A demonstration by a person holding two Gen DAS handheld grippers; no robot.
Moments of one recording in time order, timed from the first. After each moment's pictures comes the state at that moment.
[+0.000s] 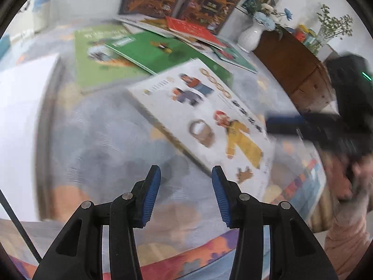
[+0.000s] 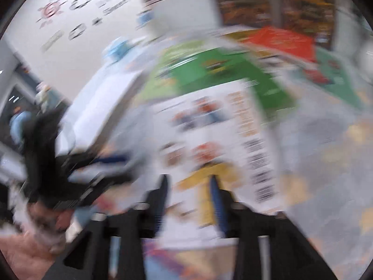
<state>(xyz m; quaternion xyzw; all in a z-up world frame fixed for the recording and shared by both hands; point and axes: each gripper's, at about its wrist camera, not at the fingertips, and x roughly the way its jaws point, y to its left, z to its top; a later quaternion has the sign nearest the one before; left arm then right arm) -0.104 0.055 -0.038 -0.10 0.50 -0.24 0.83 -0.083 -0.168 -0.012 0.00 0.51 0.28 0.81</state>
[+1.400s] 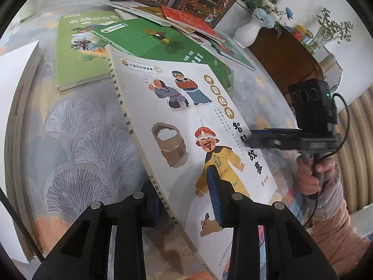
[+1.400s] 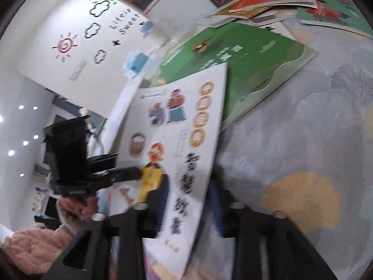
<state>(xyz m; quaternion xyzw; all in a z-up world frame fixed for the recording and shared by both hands) -0.076 0.058 -0.057 -0.12 0.52 -0.27 0.80 -0.060 -0.214 -0.086 0.15 0.52 0.40 0.74</state>
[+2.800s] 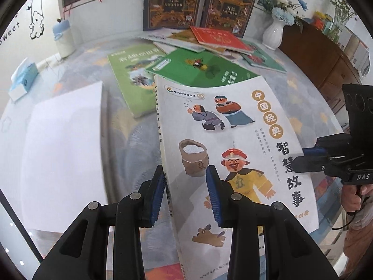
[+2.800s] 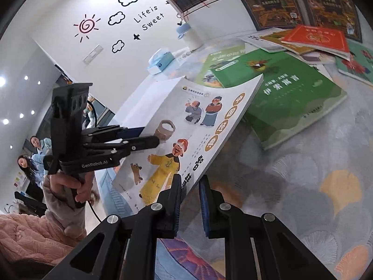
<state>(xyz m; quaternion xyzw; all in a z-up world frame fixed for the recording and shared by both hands) -0.103 0.086 0.004 0.01 0.49 -0.14 0.86 -0.124 -0.154 -0.027 0.08 0.46 0.43 0.77</state>
